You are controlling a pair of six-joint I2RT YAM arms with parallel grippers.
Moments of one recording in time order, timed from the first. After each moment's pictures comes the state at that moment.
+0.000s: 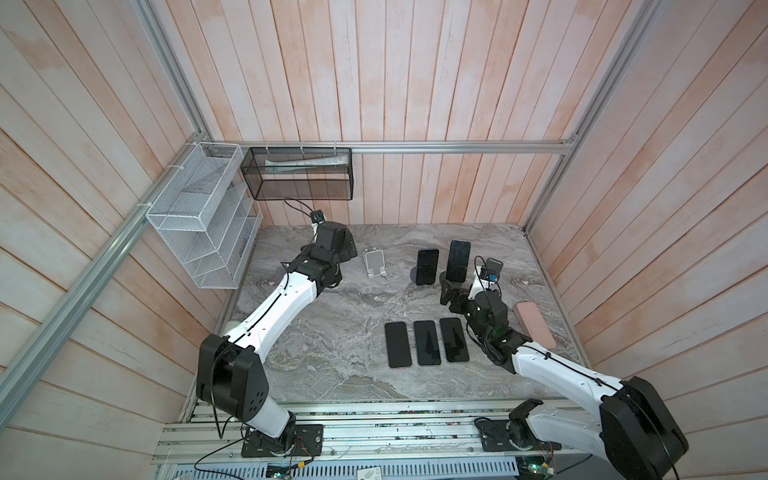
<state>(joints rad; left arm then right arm) -0.40 1.57 1.37 -0.41 -0.43 -0.46 0.54 1.17 0.51 0.36 0.34 0.53</state>
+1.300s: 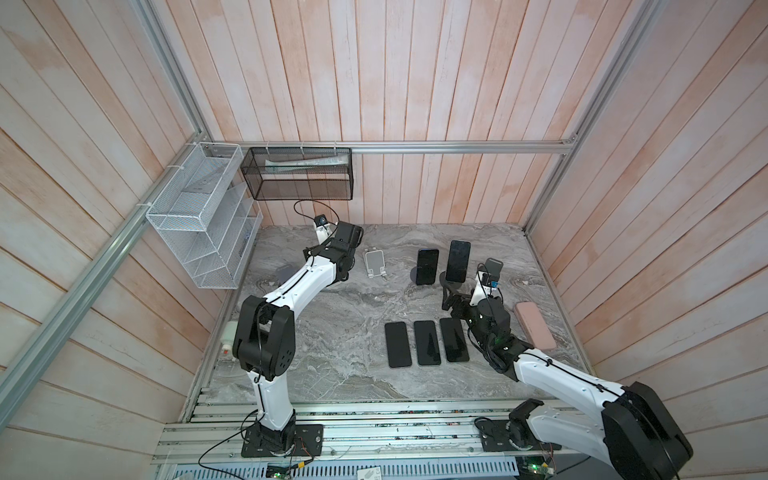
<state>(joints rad) -0.39 1.89 1.59 -0.52 -0.75 -0.54 0.57 1.14 0.44 0.44 0.33 0.48</state>
